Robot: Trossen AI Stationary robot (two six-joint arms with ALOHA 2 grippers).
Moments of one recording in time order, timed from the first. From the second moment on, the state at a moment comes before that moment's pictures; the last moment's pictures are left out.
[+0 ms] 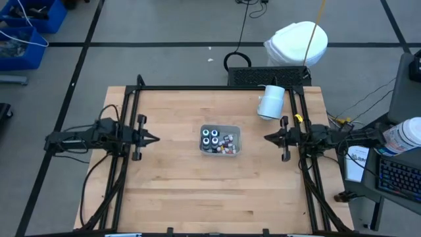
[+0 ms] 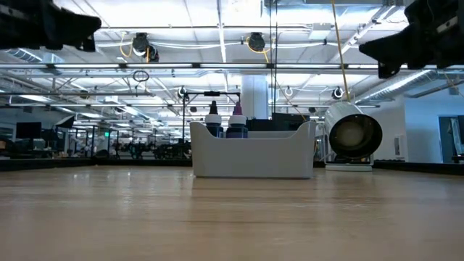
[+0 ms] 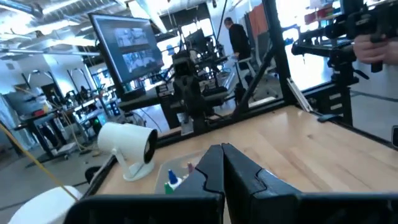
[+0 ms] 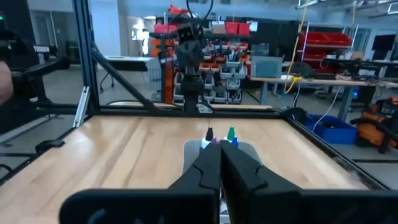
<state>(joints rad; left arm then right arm) 0.04 0.12 0.19 0.00 0.18 0.29 0.08 0.15 0.09 0.10 0.13 -0.04</state>
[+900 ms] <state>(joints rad) 0.17 0.02 0.01 0.06 0.36 0.25 0.08 0.01 0.02 0.05 0.16 0.02</state>
